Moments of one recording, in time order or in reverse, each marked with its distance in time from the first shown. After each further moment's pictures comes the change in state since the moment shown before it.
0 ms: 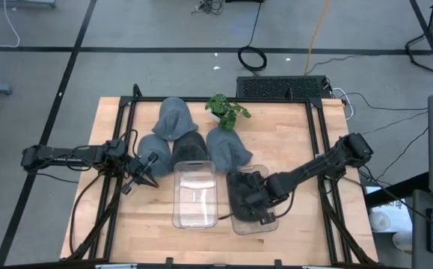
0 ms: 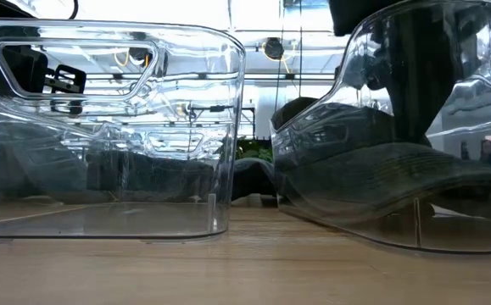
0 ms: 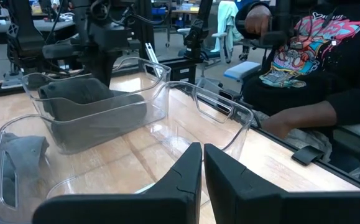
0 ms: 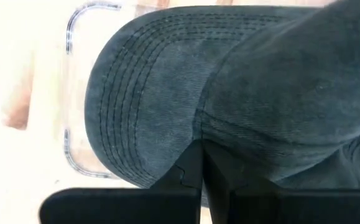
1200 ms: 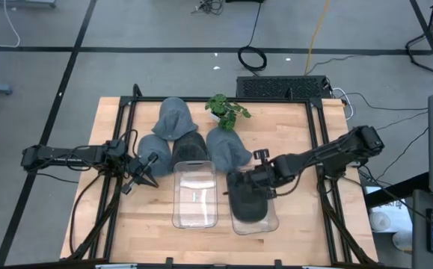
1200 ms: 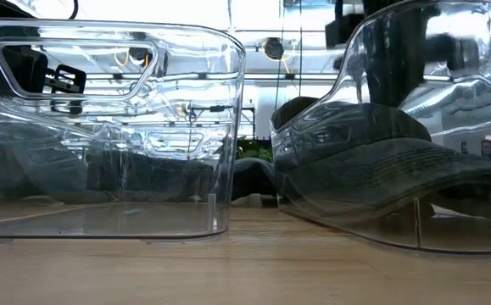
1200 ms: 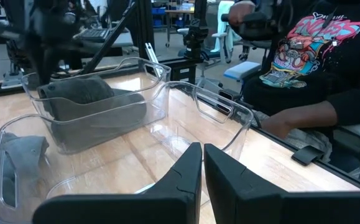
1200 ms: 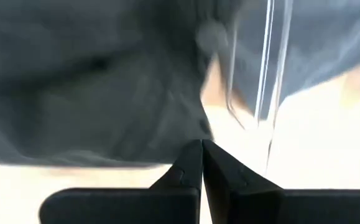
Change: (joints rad) left arm 0.000 0.000 0.000 0.000 0.000 0.000; right arm -0.148 -0.169 -0.107 -0.084 0.258 -0.108
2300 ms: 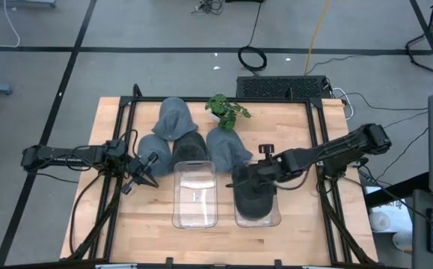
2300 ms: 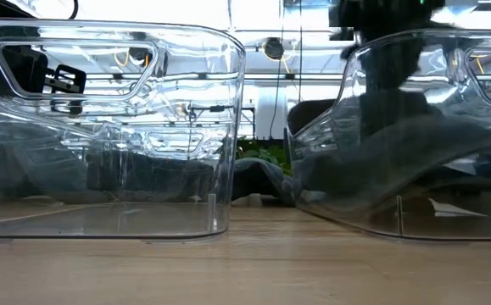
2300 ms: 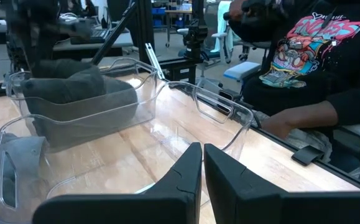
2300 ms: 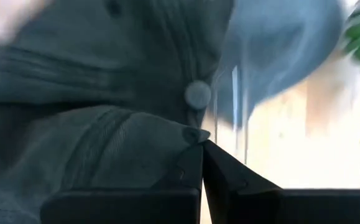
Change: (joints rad) left arm 0.000 0.000 0.000 0.000 0.000 0.000; right arm 0.004 -0.120 0.000 0.051 0.035 0.081
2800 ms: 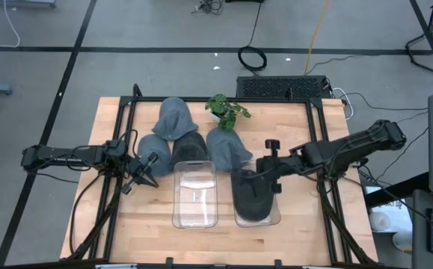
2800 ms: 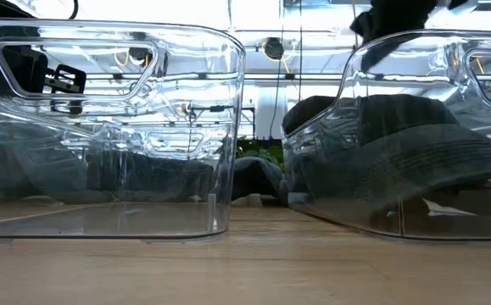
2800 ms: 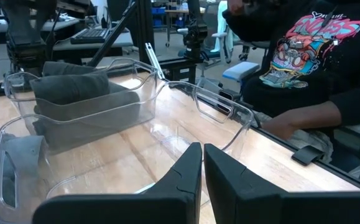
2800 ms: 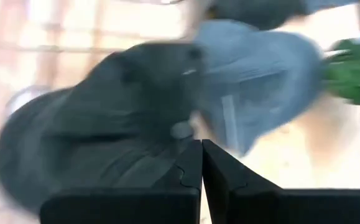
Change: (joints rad) left arm 0.000 0.000 0.000 0.000 0.000 0.000; right arm 0.016 -0.182 -0.055 0.103 -0.065 -0.015
